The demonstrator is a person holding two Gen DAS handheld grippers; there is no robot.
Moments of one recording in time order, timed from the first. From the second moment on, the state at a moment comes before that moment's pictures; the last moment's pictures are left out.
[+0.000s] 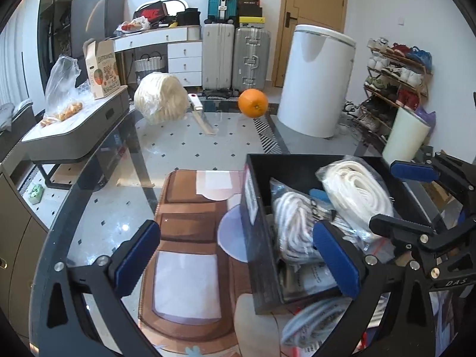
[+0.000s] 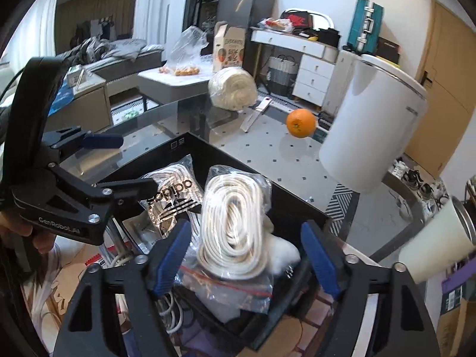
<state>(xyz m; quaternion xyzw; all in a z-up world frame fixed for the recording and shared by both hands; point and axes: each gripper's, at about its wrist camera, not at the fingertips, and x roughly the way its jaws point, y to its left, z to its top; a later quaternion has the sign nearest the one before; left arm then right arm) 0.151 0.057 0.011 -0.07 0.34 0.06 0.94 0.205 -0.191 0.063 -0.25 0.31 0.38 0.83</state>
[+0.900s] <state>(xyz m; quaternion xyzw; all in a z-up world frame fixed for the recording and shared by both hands) 0.056 0.033 0.064 -0.06 0.25 0.03 0.96 0.115 -0.300 0.147 -0.12 0.24 0.34 0.90</state>
